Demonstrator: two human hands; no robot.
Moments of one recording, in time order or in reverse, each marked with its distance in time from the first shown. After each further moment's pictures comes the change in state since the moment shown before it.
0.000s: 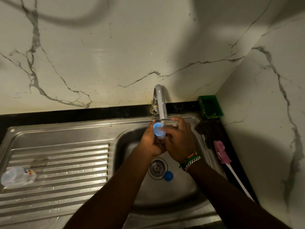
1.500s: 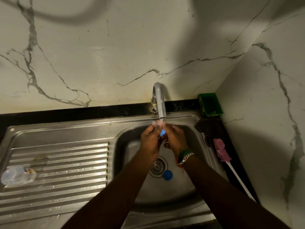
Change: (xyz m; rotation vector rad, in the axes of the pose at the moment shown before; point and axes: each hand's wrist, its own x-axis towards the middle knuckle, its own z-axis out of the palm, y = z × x) left_hand 0.020 -0.026 -0.027 0.215 -0.021 0.483; right_hand 0.012 -0.012 0.017 0.942 -0.134 0.744
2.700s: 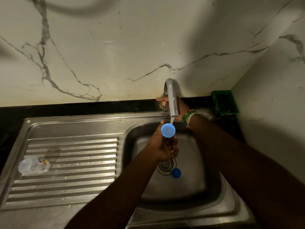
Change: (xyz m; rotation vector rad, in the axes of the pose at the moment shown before) left_hand 0.000 0.010 -0.005 -0.148 0.093 -0.613; right_hand 0.107 -0.064 0.012 -0.284 -0.415 -0.245
